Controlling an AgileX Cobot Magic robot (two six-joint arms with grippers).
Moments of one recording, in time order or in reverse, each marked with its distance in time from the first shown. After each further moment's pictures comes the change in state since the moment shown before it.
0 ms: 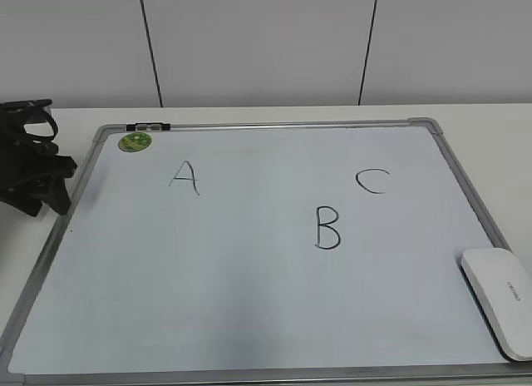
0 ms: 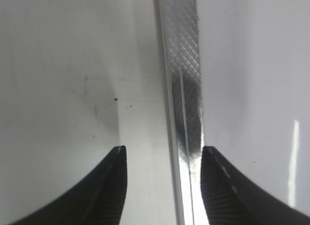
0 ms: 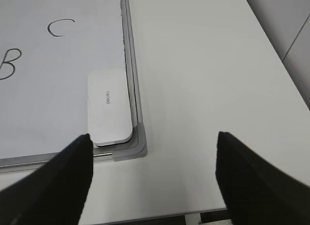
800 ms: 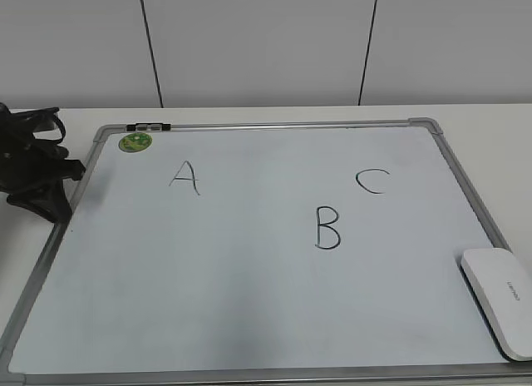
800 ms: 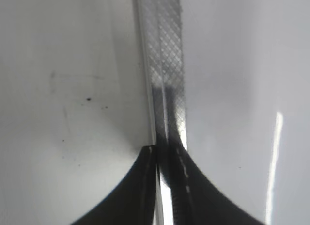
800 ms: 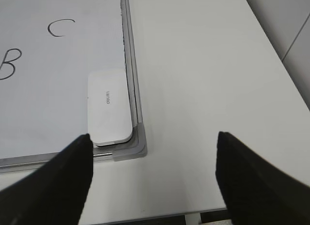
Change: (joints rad) left arm 0.000 0.051 -0.021 -0.039 0.032 0.002; right arm 0.000 0.000 0.000 0.000 0.000 0.000
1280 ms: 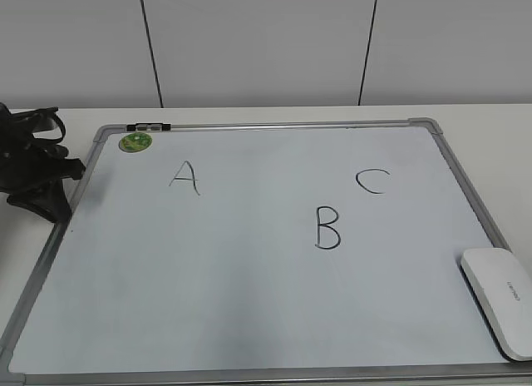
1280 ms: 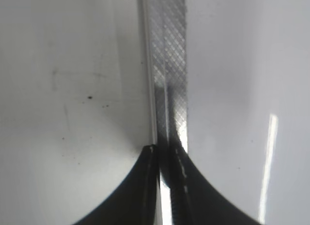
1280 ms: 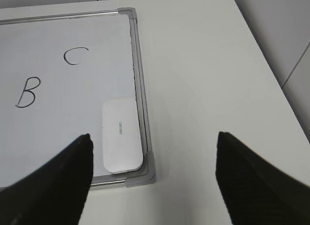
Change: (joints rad) left arm 0.000 0.000 -0.002 -0.014 0.002 -0.004; right arm 0.000 0.238 -0.194 0.027 -0.041 0.000
